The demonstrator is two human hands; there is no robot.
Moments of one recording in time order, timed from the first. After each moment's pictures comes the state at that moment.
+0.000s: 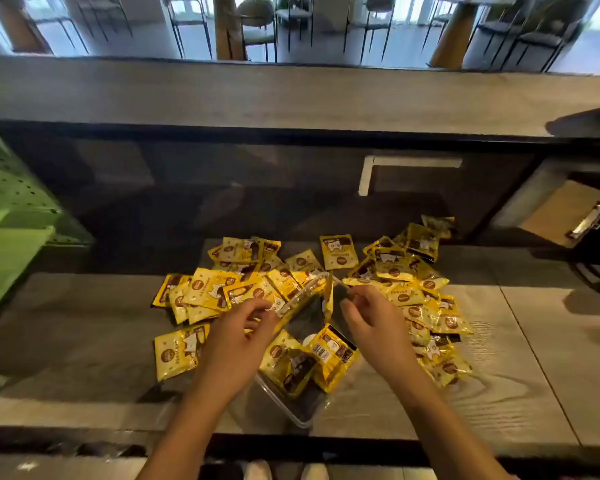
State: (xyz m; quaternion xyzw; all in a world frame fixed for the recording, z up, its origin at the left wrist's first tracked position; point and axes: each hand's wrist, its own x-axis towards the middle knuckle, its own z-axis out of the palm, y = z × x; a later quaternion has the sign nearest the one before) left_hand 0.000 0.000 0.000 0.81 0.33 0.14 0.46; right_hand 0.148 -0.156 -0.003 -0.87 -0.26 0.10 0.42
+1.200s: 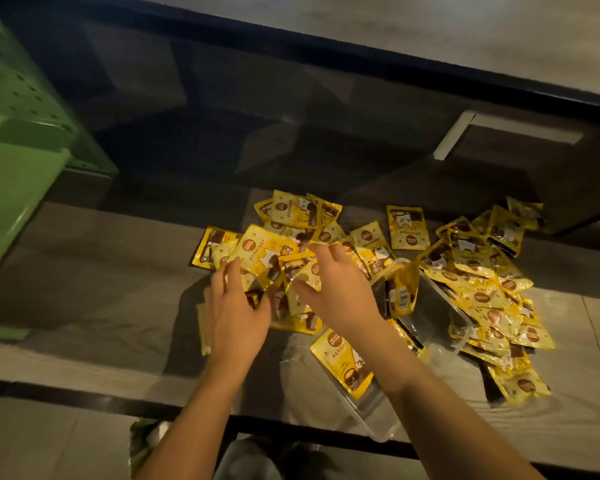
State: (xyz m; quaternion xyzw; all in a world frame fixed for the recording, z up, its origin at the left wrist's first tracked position) left_hand -0.017 0.099 -0.086 0.80 0.52 0.08 0.31; right_hand 0.112 0.012 -0.040 -0.88 -0.42 0.16 0.17
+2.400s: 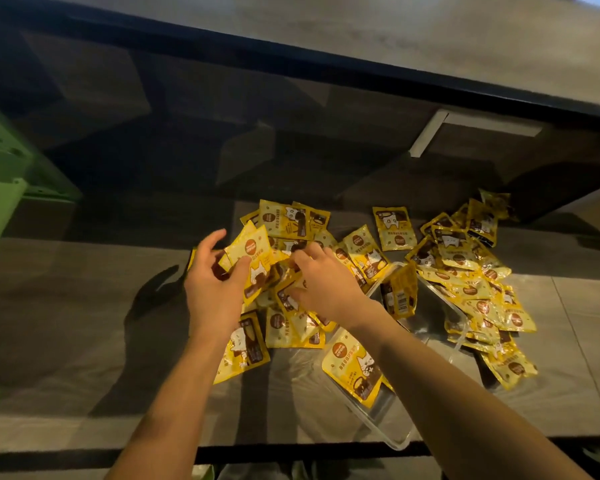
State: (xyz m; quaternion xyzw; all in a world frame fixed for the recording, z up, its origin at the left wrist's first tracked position) left_hand 0.004 0.165 -0.074 0.61 0.46 0.24 0.60; right_hand 0.138 0.050 -0.066 -0.86 -0.47 0.18 0.06
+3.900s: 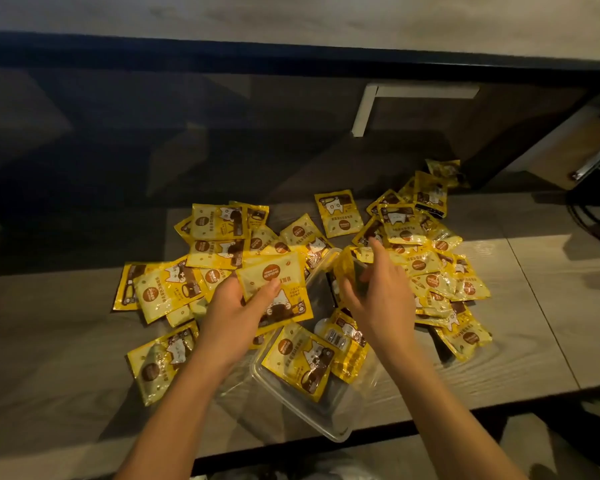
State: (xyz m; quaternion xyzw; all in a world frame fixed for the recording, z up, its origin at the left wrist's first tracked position) left_hand 0.048 0.071 -0.045 0.66 0.35 0.07 0.66; right_hand 0.166 -0.099 -0.052 -0.96 -0.17 0.02 0.21
